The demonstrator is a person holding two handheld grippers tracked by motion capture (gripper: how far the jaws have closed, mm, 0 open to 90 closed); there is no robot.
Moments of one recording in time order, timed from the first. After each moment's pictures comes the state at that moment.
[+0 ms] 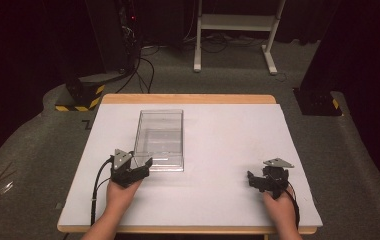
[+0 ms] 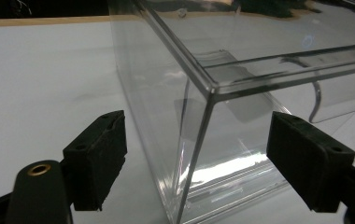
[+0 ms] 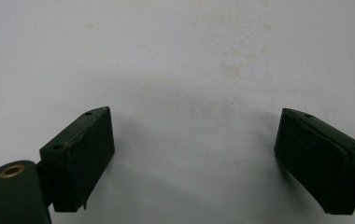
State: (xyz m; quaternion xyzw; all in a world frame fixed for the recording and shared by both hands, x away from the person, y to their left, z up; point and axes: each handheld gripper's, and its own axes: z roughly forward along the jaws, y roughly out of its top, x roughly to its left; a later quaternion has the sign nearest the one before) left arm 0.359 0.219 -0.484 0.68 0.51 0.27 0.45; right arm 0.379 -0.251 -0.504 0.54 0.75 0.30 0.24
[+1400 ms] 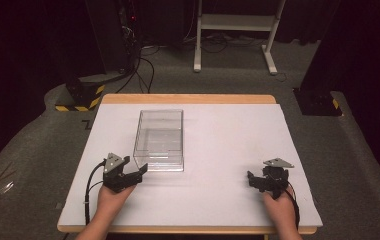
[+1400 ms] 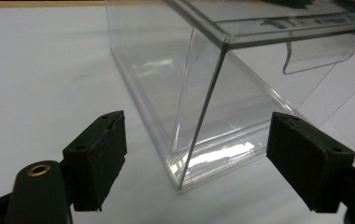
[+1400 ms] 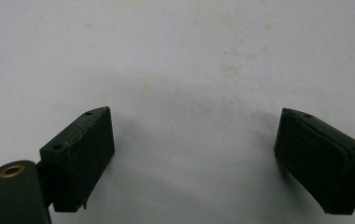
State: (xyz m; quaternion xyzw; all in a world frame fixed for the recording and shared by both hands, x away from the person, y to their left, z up) left arm 0.341 0.244 -0.483 0.70 0.50 0.23 0.46; right arm 0.379 -0.251 -0.504 0.54 0.75 0.30 0.24
